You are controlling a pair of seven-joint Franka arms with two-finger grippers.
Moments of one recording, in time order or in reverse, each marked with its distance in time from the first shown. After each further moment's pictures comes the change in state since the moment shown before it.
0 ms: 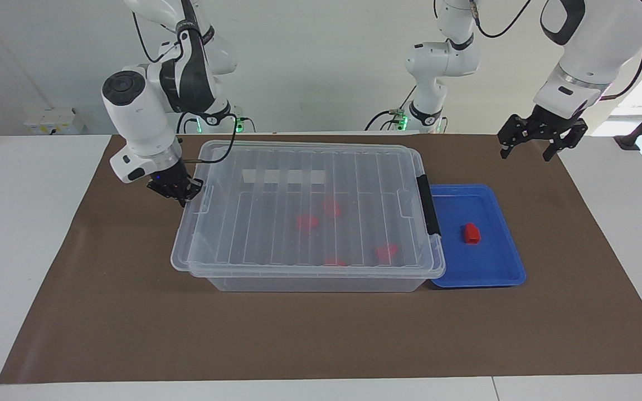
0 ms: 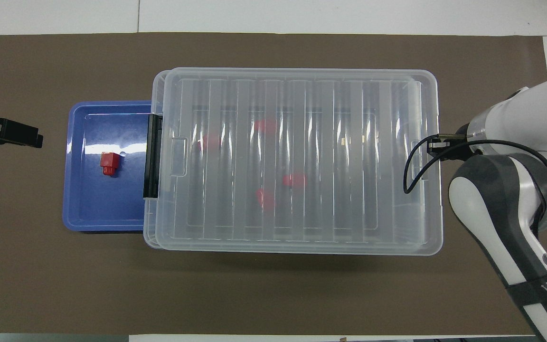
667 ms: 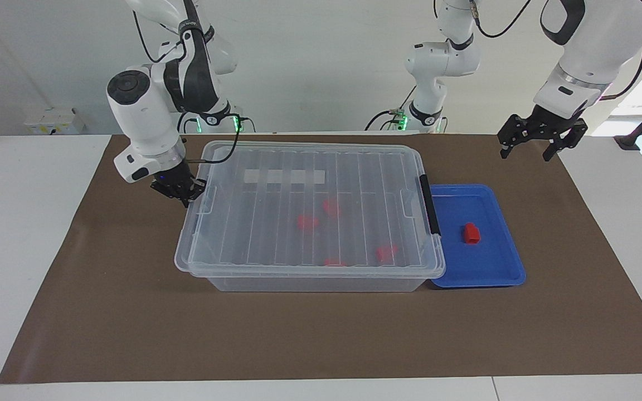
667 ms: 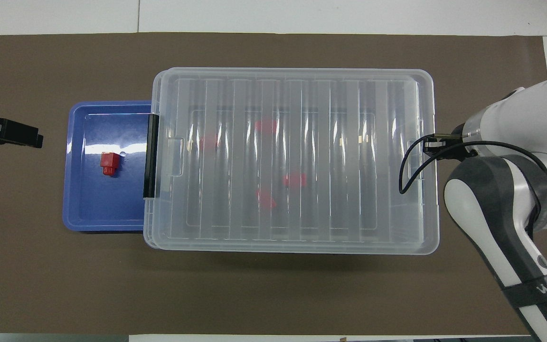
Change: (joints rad) left arm 0.000 0.000 0.000 0.000 0.000 0.000 0.000; right arm 0.000 0.000 0.011 -0.003 0.000 0.013 0.018
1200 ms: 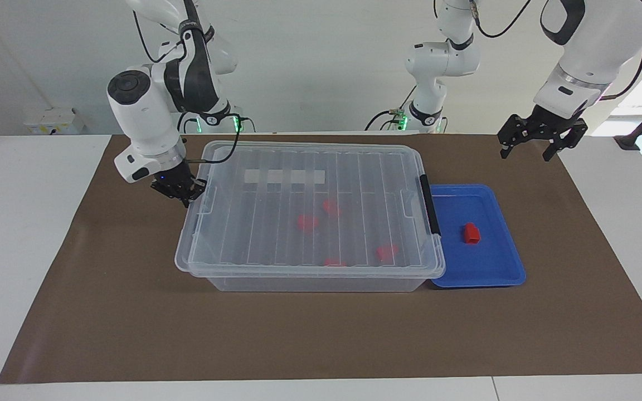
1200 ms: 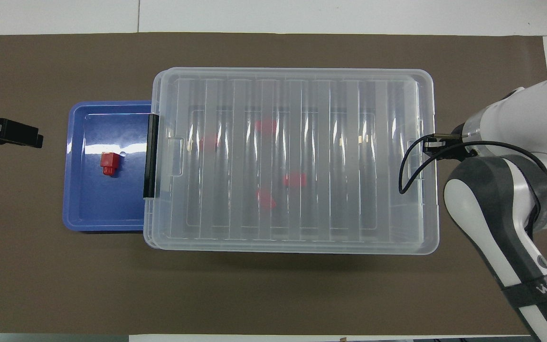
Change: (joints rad) left arm 0.000 0.000 0.000 0.000 0.000 0.000 0.000; right arm 0.000 0.000 0.001 0.000 0.000 0.000 0.000
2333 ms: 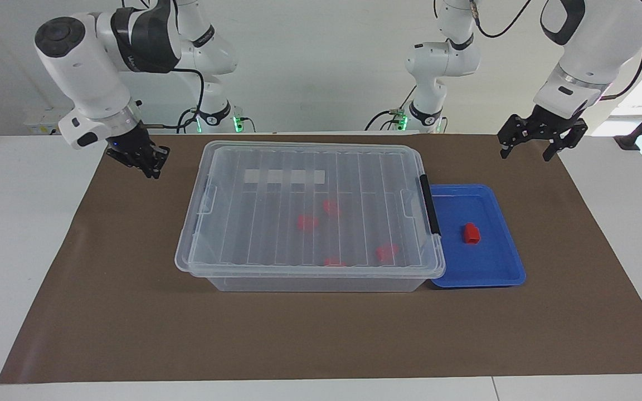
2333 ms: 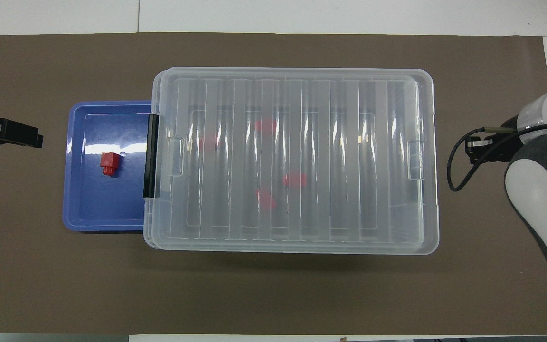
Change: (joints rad) left arm 0.000 0.000 0.000 0.000 0.000 0.000 0.000; right arm -0.001 -0.049 -0.104 0.239 0.000 -0.365 -0.102
